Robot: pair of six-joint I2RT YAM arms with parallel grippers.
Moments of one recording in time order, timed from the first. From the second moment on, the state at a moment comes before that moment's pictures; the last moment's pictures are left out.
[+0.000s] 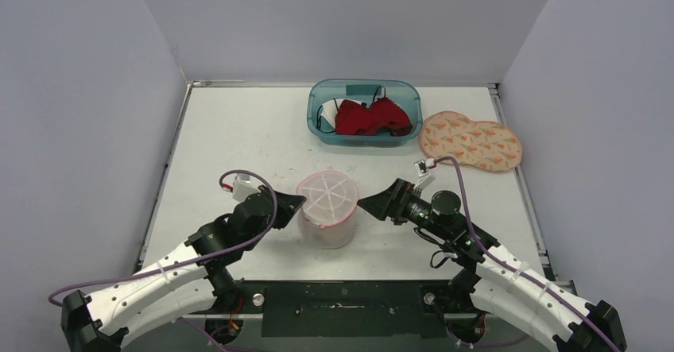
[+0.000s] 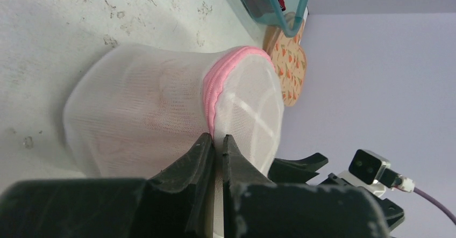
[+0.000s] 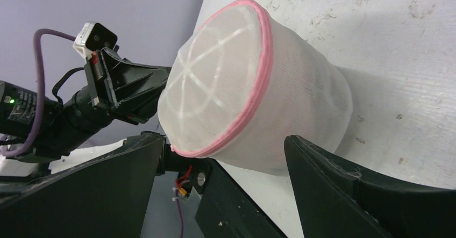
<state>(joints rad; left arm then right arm) -0.90 0.68 0.49 -0.29 -0.42 -1.51 0.69 0.68 0.38 0.10 -0.22 0.93</state>
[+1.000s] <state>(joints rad) -1.07 1.10 1.30 -1.19 -0.87 -1.75 1.12 0.89 0.39 0.50 0.15 0.65</state>
